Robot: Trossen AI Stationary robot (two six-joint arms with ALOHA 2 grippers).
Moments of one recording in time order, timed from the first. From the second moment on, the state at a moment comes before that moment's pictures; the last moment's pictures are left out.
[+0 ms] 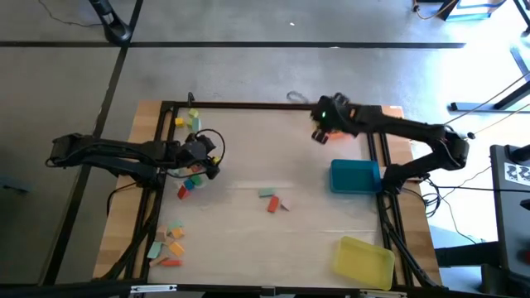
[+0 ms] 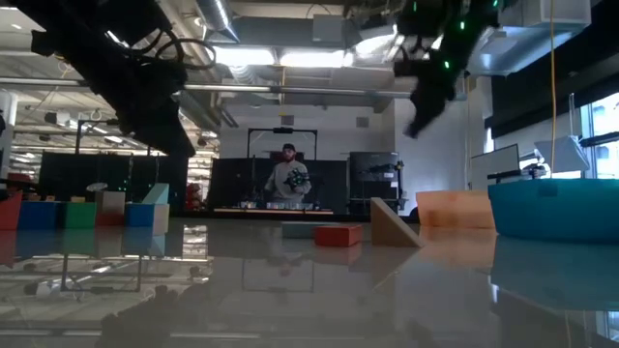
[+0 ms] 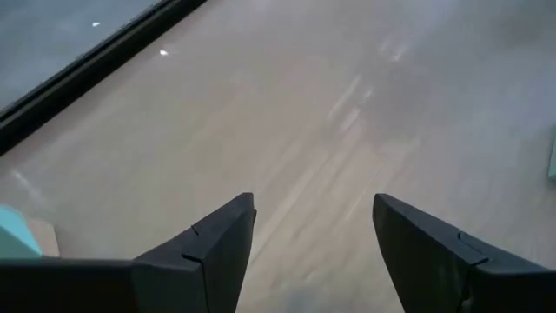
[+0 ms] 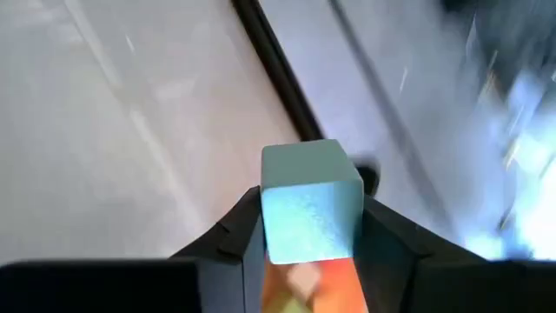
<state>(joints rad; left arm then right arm) 0.10 0.94 0.48 -0.34 -0.46 -0.37 -0.46 1.37 1.12 -0.72 0.43 -0.14</state>
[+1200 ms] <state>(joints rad) 0.07 0.95 0.48 -0.57 -0.42 -0.59 -0.59 1.54 1.12 -0.80 0.13 0.05</state>
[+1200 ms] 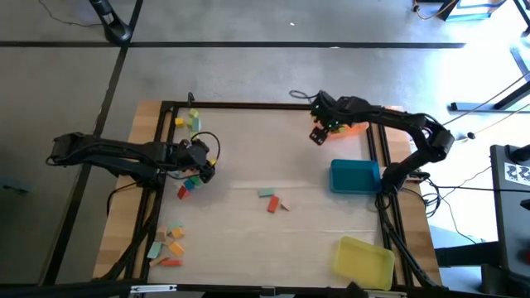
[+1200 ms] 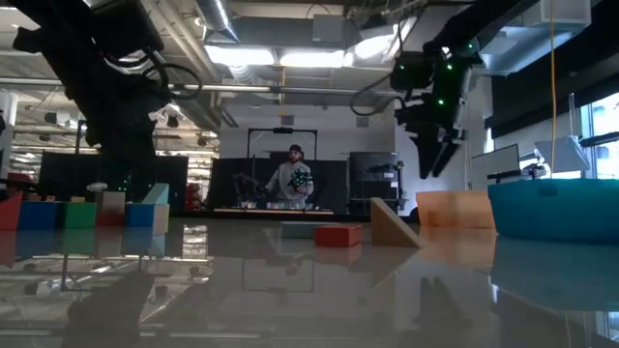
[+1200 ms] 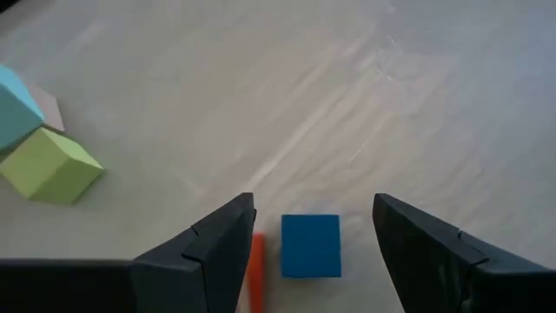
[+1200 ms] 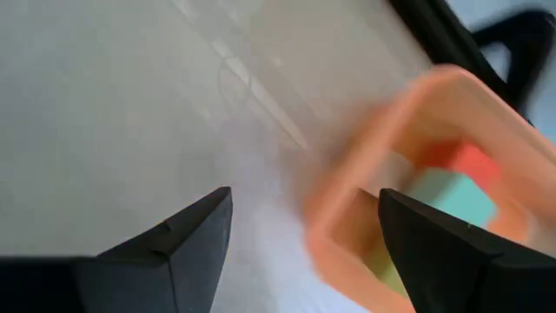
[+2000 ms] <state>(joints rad) 0.09 1.10 0.45 -0.57 -0.36 -0.59 -0.44 1.54 1.12 -0.75 0.13 -0.01</state>
